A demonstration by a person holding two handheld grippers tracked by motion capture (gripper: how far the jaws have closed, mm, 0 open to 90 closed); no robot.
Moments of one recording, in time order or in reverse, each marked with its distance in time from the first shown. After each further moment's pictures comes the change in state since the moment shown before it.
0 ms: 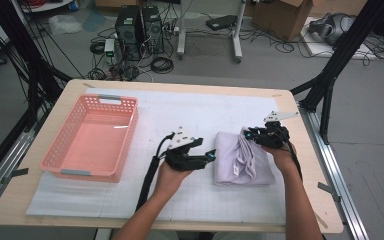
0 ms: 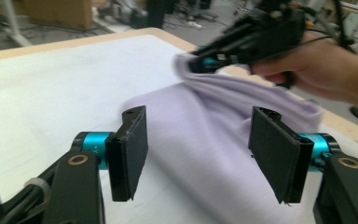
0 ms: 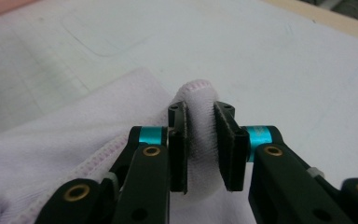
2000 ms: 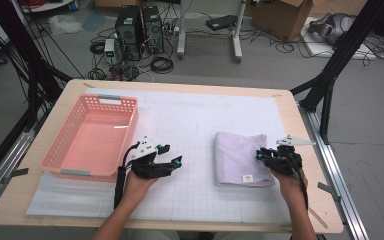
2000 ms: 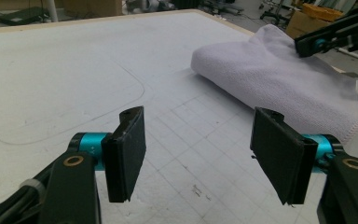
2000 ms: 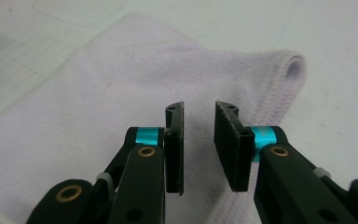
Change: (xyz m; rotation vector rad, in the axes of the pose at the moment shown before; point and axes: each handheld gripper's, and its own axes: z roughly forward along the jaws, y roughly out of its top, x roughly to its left) left arm 0.043 -0.040 -0.056 0.024 0.072 0.003; right arm 0.048 -0.050 -0.044 0.010 -0.183 0.178
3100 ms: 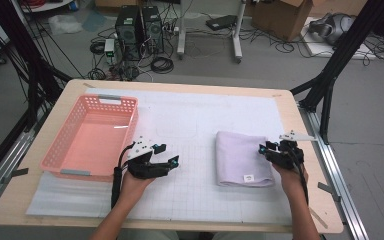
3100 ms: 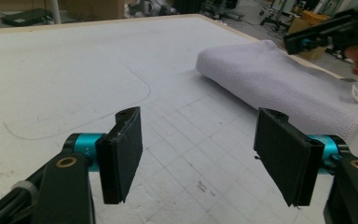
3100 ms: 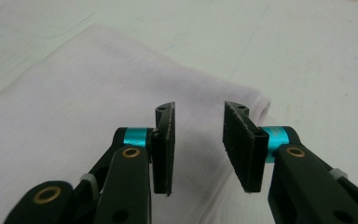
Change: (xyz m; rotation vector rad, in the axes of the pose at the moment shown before) left arm 0.005 -0.001 -0.007 -0.016 0.004 -0.019; right arm -0.015 0.003 0.002 -0.038 -0.066 -0.003
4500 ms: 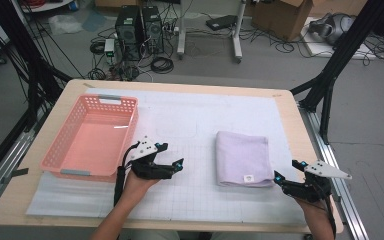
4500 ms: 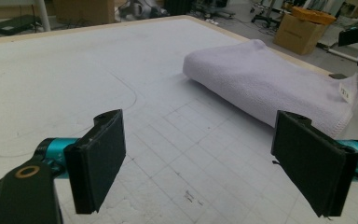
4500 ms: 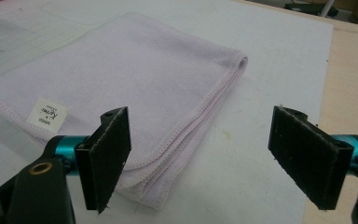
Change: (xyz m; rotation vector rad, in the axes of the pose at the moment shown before) left arm -0.007 0.004 0.006 0.001 -0.032 0.038; right arm 0.010 -0.053 -0.079 -0.117 -0.019 -0.059
